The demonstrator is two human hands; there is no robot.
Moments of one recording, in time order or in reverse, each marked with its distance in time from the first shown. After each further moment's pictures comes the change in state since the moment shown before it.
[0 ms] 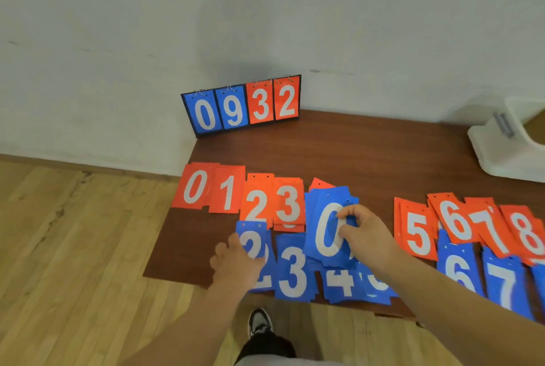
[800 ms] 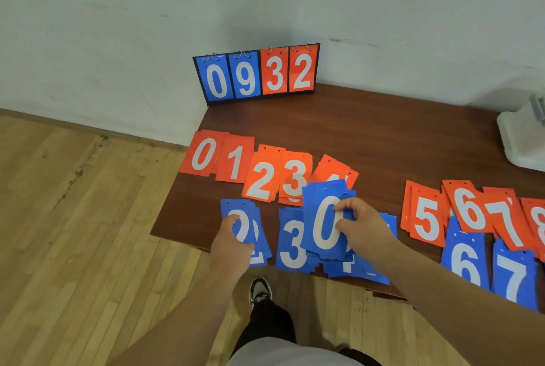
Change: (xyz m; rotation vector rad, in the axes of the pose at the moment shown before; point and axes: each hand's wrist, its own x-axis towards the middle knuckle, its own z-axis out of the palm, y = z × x) left_hand -0.027 -0.029 0.014 -0.522 0.085 -0.051; right_hand -0.002 0.023 0.014 -0.040 -0.095 0.032
